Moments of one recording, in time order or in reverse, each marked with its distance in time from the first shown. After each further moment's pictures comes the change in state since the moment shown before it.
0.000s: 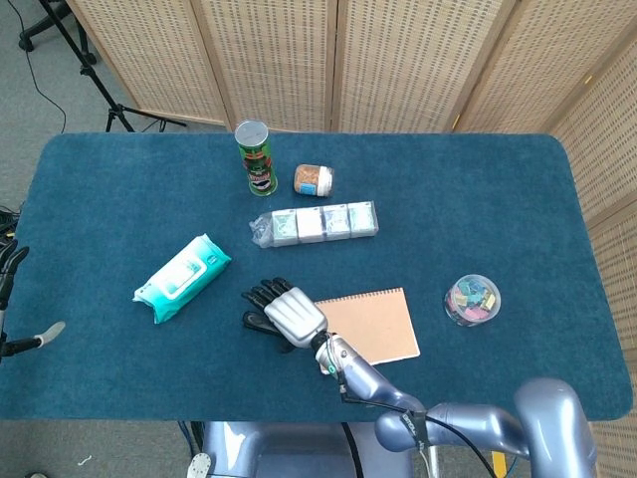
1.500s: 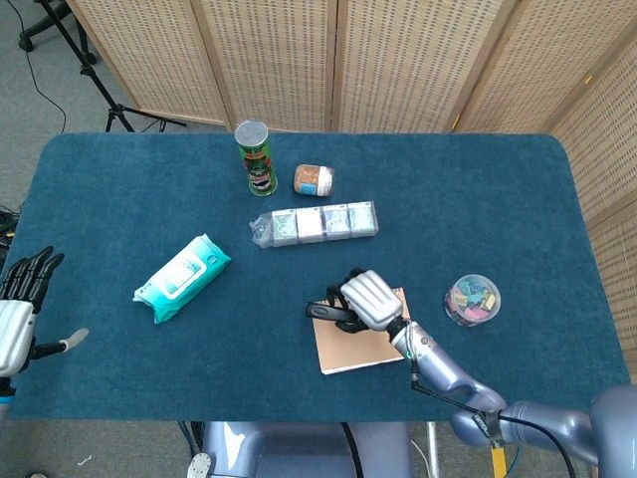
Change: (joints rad) left arm -0.009 -0.026 0.005 -0.056 0.052 -0.043 0.123; right arm -0.147 0.320 -0.190 -0.004 -0.286 0.144 0.515
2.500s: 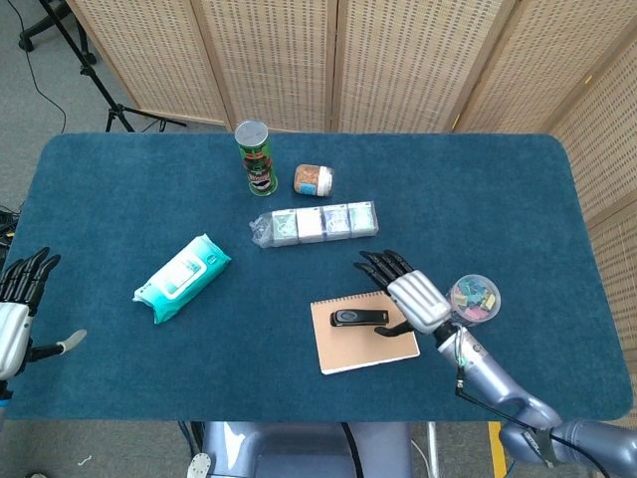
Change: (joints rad) left arm 0.016 0.005 0.004 0.010 0.018 0.027 -0.029; right arm -0.129 0.220 -0.053 -0.129 -0.127 0.183 0.159
